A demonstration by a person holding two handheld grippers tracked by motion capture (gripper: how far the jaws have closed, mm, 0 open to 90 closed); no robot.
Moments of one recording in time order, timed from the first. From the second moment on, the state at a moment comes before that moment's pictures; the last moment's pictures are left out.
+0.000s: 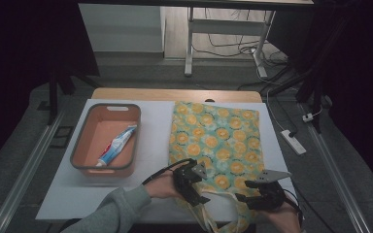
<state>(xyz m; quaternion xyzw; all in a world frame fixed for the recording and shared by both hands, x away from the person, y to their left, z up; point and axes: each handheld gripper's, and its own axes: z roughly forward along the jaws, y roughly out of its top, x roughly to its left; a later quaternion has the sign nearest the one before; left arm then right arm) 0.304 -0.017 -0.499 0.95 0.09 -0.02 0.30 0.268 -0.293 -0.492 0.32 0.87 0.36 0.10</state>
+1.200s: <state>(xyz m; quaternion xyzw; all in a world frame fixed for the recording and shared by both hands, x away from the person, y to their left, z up) 0.329 0.064 -0.452 0.87 0.20 -0.03 0.45 0.251 -0.274 -0.471 0.23 0.89 0.39 0.04</state>
